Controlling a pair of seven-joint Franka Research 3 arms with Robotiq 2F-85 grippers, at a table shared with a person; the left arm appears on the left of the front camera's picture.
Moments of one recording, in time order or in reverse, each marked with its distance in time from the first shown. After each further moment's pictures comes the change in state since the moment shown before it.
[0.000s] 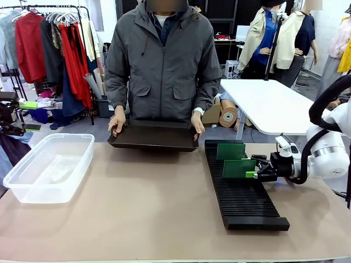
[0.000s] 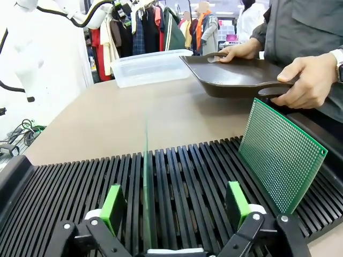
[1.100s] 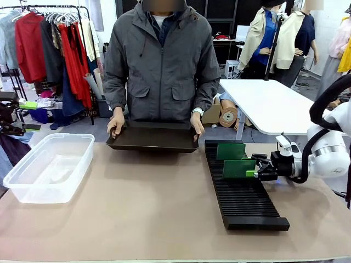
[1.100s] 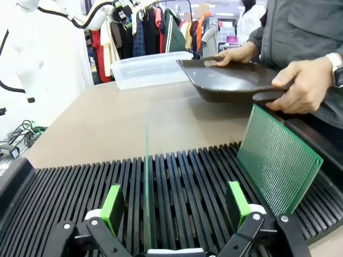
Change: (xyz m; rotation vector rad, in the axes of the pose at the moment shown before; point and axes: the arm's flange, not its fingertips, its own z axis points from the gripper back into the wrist) left arm 0.000 0.000 0.000 0.000 0.000 0.000; right arm 0.010 0.000 0.002 0.003 -0.010 0.015
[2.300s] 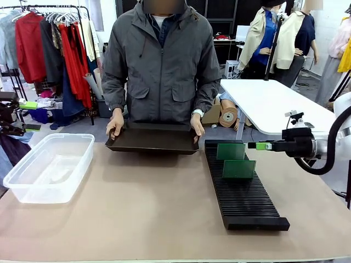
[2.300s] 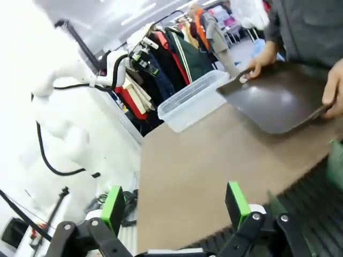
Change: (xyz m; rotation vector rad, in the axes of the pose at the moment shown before) left arm 0.000 0.000 0.000 0.000 0.000 0.000; right arm 0.136 0.109 -0.008 0.048 -0.018 -0.509
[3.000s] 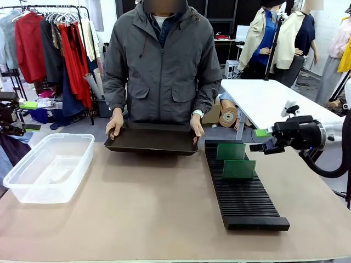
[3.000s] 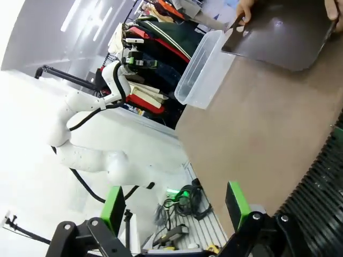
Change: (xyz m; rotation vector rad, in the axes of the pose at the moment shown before) left arm 0.000 0.000 0.000 0.000 0.000 0.000; right arm 0.029 0.081 -0.021 -0.056 0.087 -0.480
